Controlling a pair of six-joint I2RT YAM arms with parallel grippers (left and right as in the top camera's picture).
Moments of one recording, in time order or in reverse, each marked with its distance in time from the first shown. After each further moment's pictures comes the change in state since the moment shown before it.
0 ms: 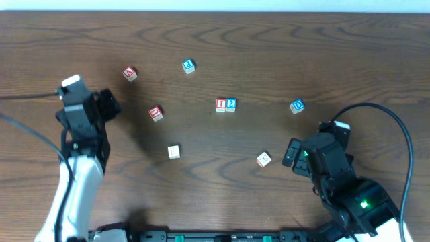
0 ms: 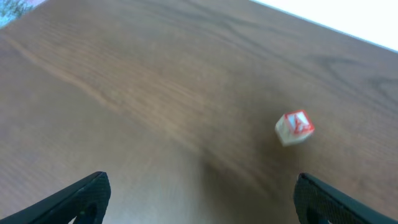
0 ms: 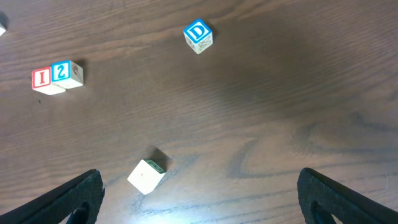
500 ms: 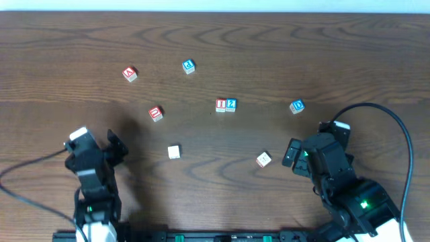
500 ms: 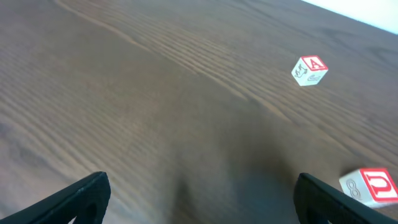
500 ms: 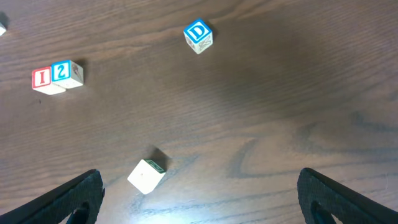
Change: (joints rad) left arm 0.000 -0.553 -0.506 0.049 -0.012 -0.031; right arm 0.000 -0.001 0.000 0.000 0.000 0.000
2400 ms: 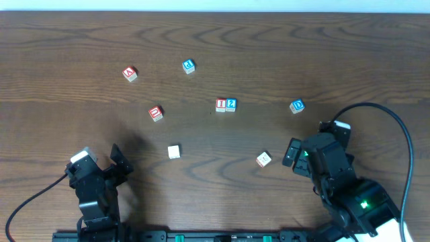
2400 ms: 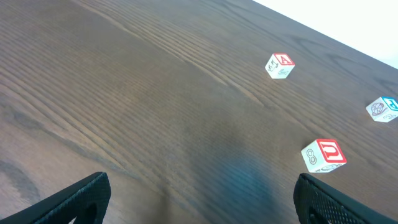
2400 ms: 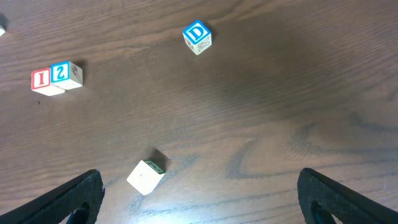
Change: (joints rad) left arm 0.000 -0.577 -0.096 -0.406 0.084 -0.077; right arm 0.000 0.001 0.002 -0.002 0.004 0.000
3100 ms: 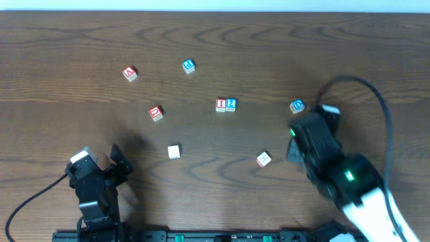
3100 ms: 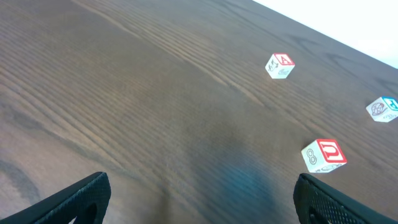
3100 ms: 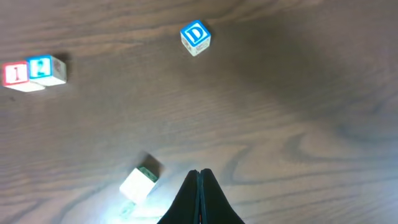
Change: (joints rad) left arm 0.000 0.000 0.000 0.000 0.000 0.000; right arm -0.003 0.163 0.089 -0.013 0.021 -0.033
